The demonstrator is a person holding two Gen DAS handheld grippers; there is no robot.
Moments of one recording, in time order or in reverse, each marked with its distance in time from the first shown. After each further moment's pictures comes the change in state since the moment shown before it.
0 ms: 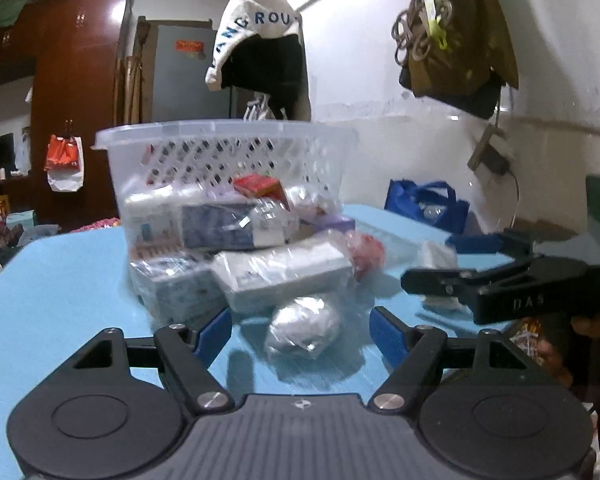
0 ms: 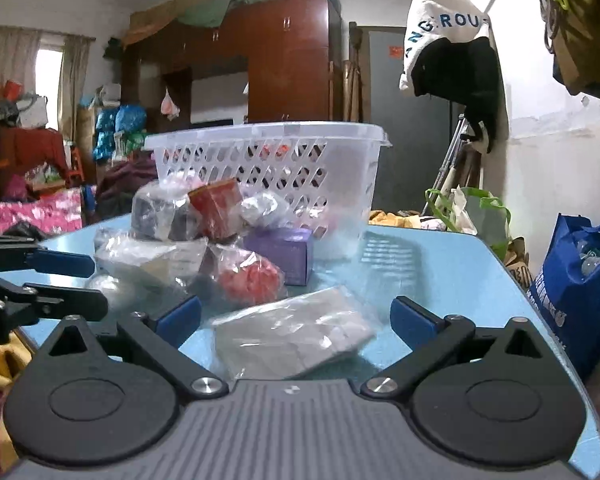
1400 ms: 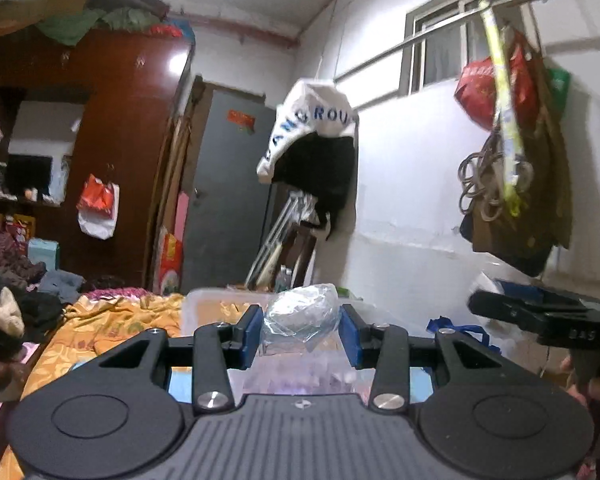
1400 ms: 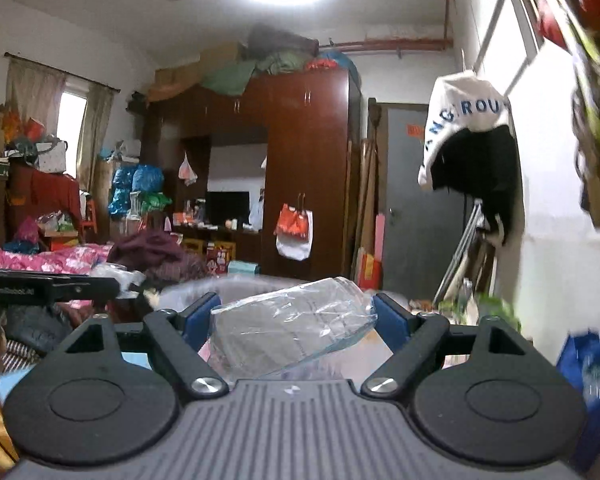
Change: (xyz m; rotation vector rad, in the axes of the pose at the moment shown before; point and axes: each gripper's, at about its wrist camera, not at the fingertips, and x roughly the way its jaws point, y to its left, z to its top) left arm -0.008 0.098 0.148 -0.166 -0.239 0.044; right arm 0.013 0.007 0.154 -0.047 -0.222 0.023
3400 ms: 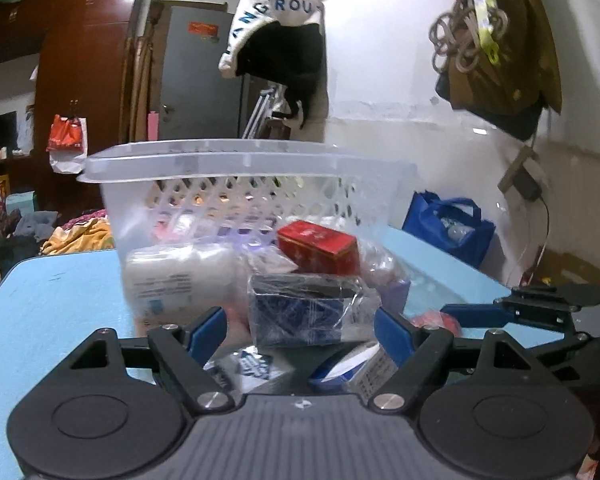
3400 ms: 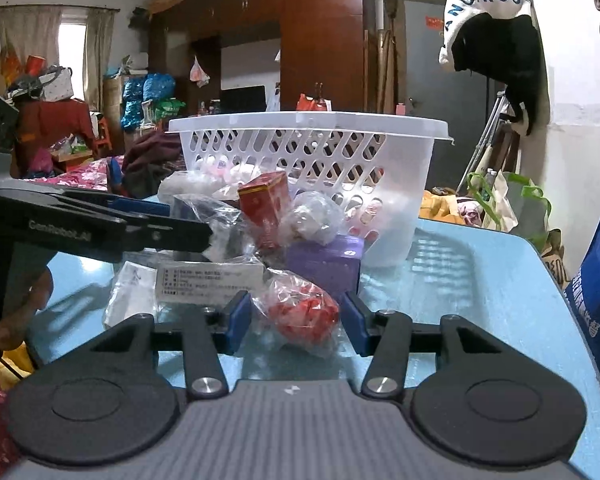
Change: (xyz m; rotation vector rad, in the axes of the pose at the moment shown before) left arm 0.031 -0.047 -0.113 0.116 0.281 -0.027; right arm -0.011 0.008 -0.124 0.036 0.325 0.079
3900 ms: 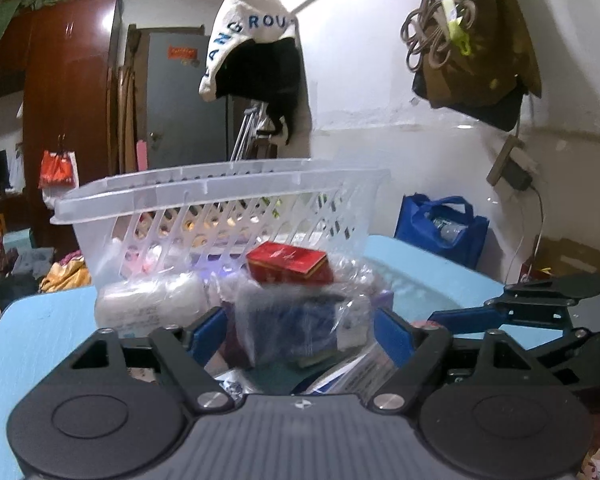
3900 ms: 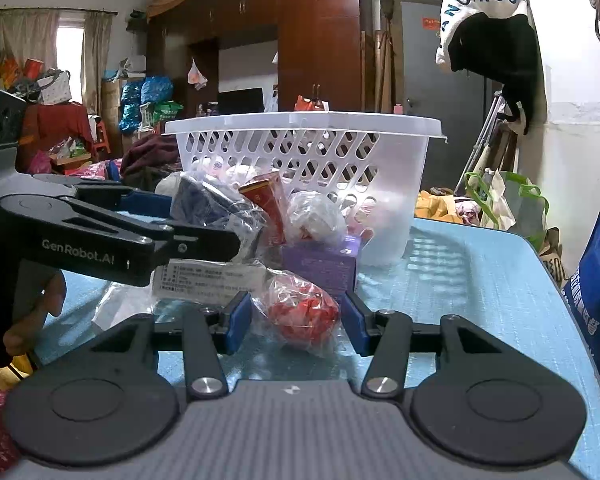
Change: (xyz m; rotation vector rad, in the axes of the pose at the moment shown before) left arm 0.000 -0.019 0.001 0.087 -0.062 -0.005; right arm 0.000 -0.003 -0.001 0.004 -0.006 -0.001
